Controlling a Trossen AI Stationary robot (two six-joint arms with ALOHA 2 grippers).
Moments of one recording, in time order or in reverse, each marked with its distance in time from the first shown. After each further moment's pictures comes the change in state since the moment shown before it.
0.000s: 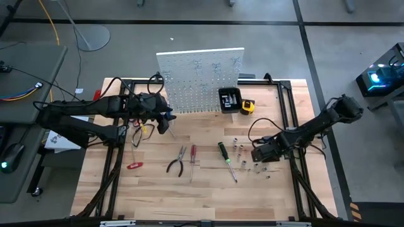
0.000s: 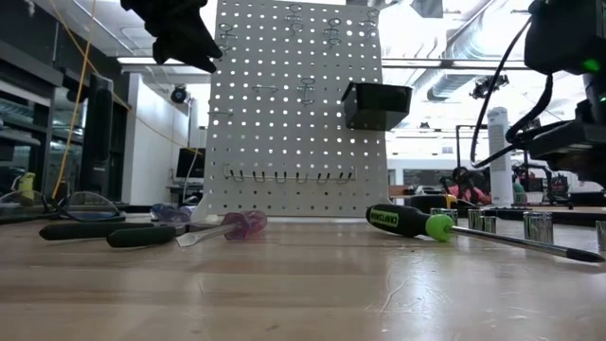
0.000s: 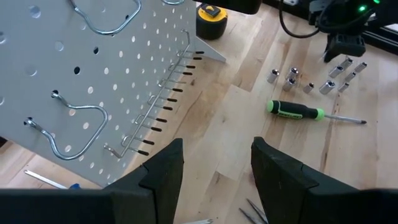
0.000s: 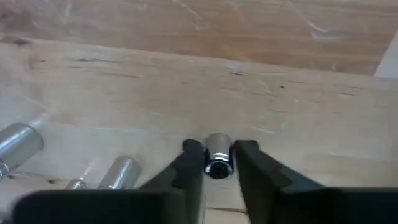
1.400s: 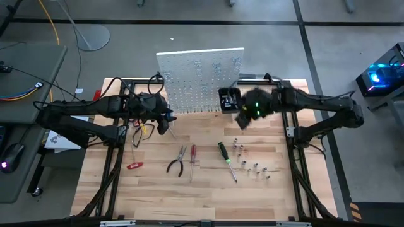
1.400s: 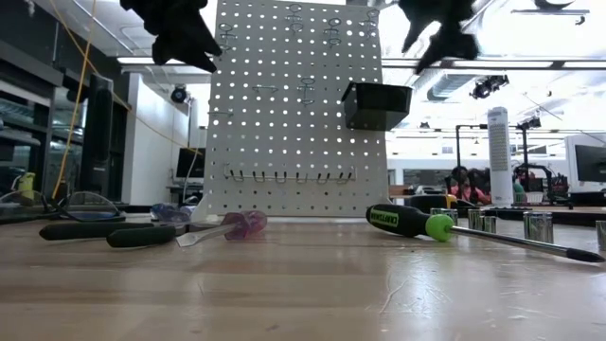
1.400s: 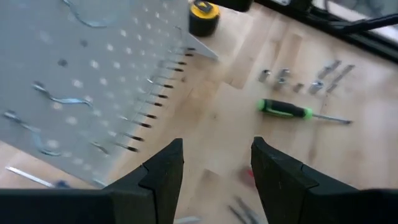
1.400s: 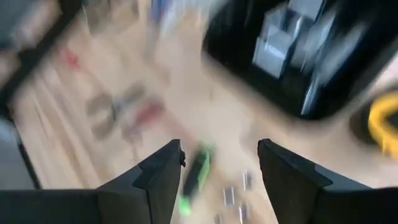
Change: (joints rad) left arm 0.000 0.005 -0.001 0.001 0.055 -0.045; right arm -0.480 -0.006 0.781 -0.291 0.186 -1.152
